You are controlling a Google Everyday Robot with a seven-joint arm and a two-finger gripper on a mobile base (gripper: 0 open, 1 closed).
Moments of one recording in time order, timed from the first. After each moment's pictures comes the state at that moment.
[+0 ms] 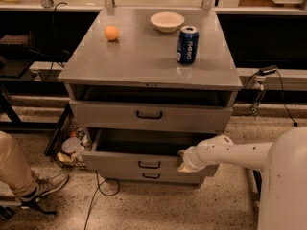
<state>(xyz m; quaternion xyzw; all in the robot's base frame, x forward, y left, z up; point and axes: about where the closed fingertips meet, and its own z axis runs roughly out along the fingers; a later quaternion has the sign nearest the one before) 0.595 -0.135 0.398 -0.68 0.69 0.01 0.23</state>
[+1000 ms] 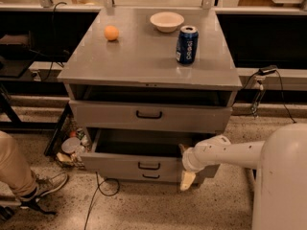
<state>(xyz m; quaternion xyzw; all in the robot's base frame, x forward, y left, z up) 0.592 -0.131 0.394 -0.69 0.69 0.01 0.22</state>
